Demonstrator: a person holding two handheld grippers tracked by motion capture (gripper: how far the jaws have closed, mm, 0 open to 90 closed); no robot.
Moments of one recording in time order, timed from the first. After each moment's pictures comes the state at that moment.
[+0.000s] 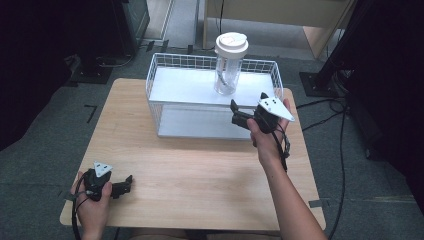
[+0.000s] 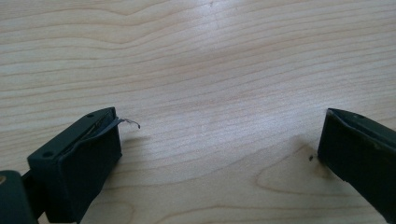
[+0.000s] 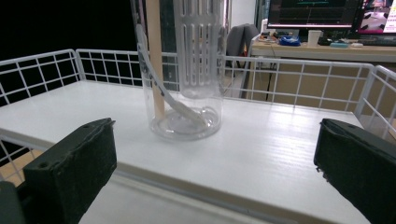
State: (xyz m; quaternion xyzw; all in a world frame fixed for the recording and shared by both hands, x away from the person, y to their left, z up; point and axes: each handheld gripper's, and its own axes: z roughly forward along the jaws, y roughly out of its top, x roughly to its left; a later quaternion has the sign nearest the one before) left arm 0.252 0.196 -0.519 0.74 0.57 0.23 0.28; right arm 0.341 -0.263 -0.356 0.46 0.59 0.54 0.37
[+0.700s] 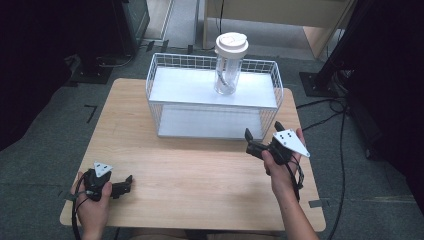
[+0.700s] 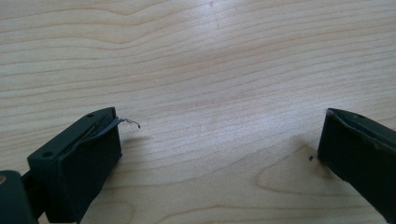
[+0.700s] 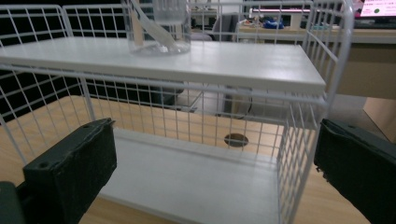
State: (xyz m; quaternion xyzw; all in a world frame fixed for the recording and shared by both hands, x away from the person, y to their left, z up) left arm 0.252 0.195 -0.519 0.74 0.57 0.23 0.28; right arm 0.277 -0.300 -0.405 0.48 0.59 0.52 0.38
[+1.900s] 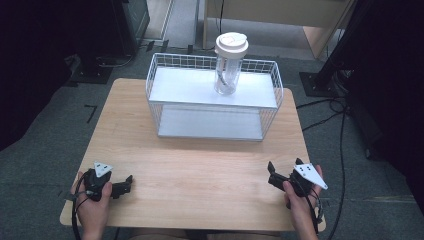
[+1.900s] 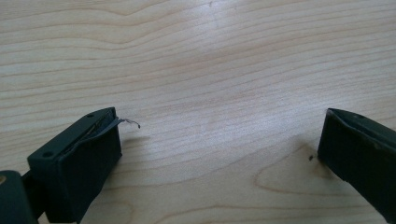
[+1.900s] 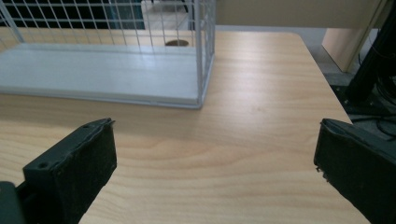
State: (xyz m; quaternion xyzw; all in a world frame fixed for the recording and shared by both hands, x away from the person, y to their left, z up) left arm 0.252 0.195 -0.519 0.73 0.57 0.23 0.29; right arm 0.219 -0.369 -0.489 0.57 0.60 0.43 0.36
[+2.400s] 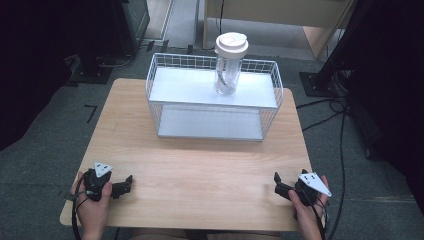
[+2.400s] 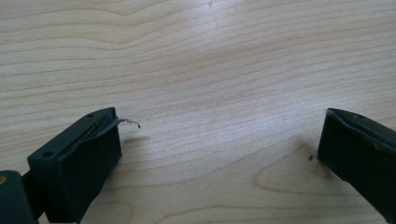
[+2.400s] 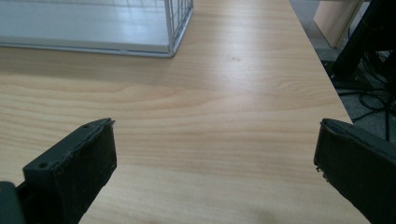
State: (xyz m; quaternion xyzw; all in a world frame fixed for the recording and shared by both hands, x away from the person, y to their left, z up) left arm 0.252 0.195 -0.519 0.73 0.57 0.23 0.29; right arm 0.202 -0.391 -0.515 0.59 0.61 0.39 0.34
